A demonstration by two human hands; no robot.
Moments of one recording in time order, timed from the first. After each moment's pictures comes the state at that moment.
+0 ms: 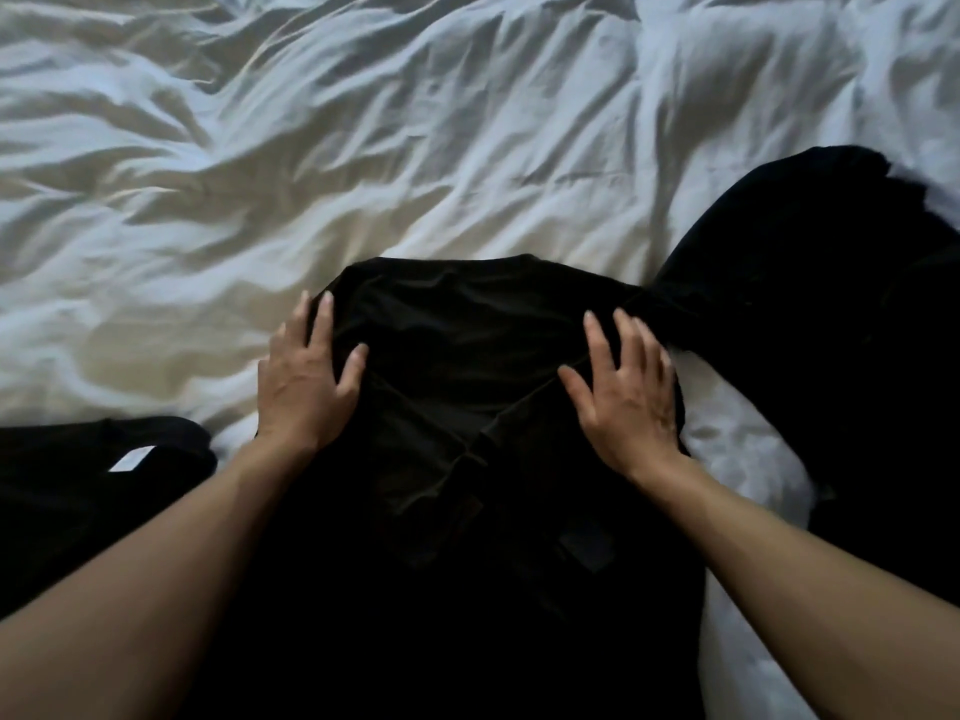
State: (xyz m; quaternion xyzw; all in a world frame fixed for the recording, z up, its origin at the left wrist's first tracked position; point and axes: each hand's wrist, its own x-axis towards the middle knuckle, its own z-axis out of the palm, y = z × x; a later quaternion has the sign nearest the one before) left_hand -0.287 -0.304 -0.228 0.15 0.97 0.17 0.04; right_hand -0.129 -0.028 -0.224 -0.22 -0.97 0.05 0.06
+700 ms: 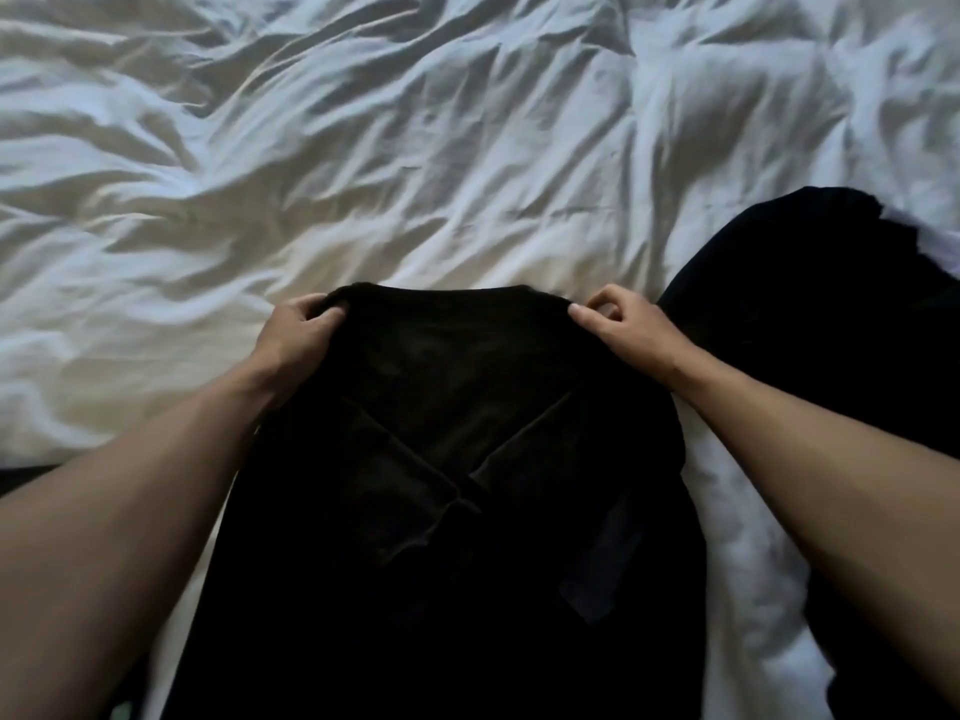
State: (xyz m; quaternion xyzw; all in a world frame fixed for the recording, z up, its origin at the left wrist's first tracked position) left_hand -0.363 -0.272 -0.201 0.01 0.84 0.49 0.22; right_hand -0.222 0.051 -0.181 -0.28 -0.88 0.37 -0.09
